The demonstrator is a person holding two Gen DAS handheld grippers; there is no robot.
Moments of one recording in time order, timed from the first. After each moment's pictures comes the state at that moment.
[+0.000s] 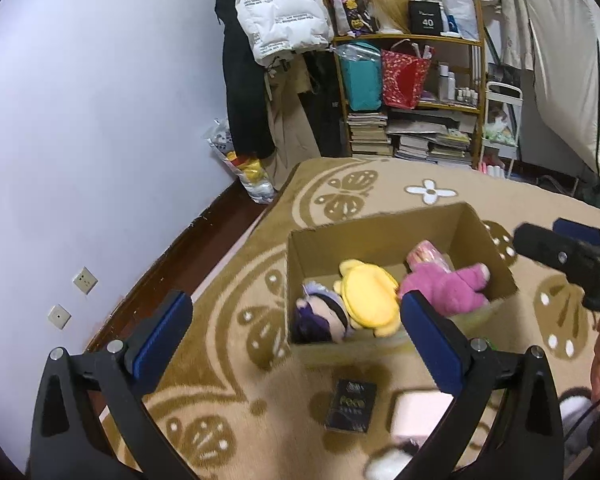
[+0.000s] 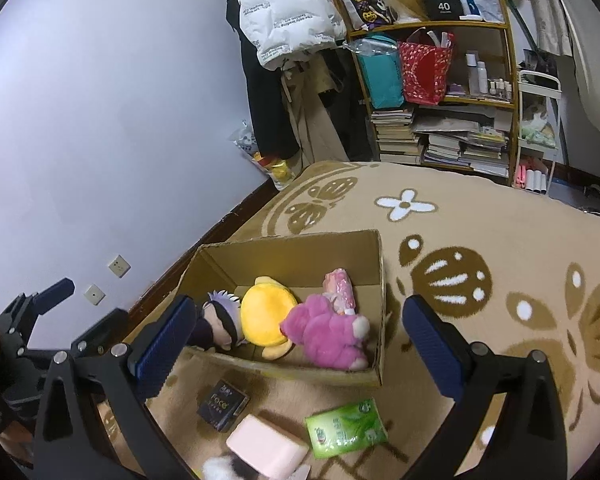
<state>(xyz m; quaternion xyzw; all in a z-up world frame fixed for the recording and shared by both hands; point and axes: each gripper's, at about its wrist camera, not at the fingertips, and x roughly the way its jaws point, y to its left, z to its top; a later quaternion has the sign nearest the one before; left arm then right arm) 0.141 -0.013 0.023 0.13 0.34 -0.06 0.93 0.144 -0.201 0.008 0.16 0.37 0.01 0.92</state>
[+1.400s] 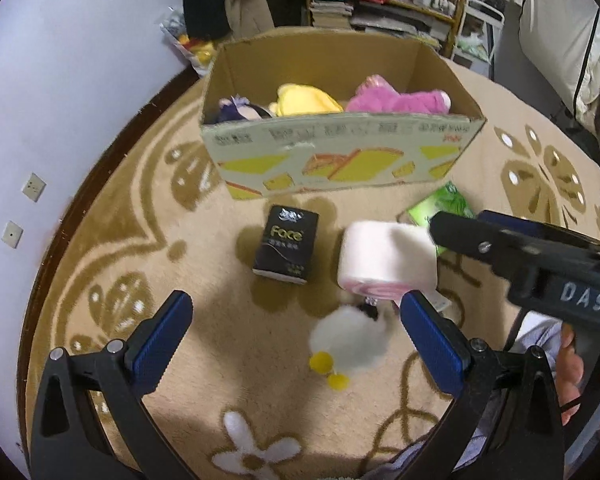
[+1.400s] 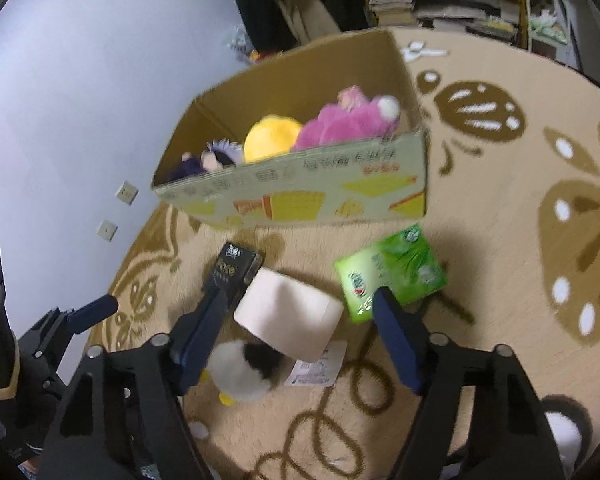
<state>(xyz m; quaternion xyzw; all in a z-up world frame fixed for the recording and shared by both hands) 0.085 -0.010 -0.079 0.09 0.53 -0.12 0.83 0.098 -0.163 -0.090 0.21 0.52 0.05 0.82</state>
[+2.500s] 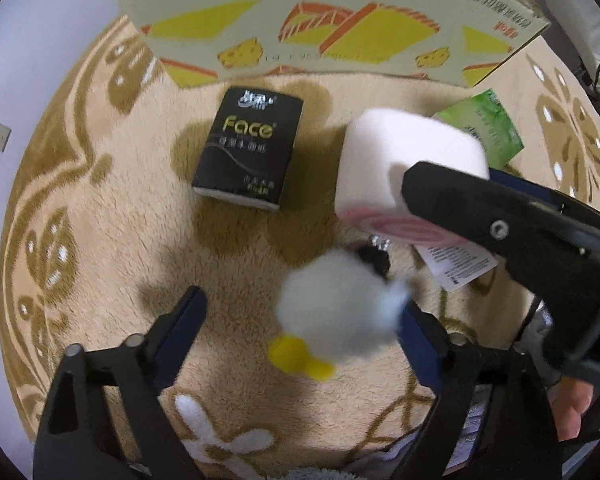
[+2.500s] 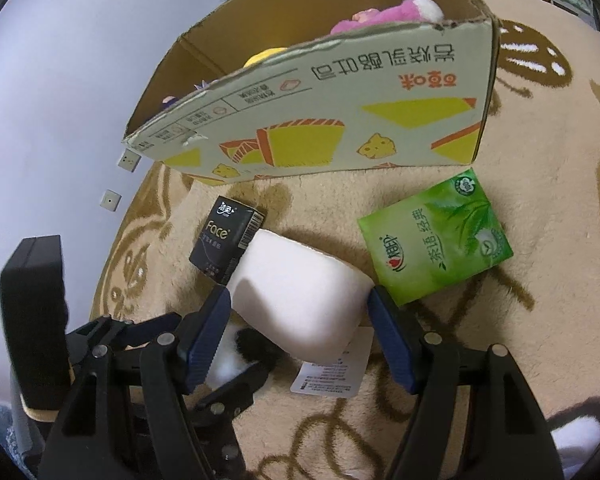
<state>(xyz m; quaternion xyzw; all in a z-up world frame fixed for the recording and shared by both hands) 0.105 -0.017 -0.165 0.08 0.67 -0.12 0.73 0.120 -0.140 -0.142 0.23 0.58 0.08 0.78</state>
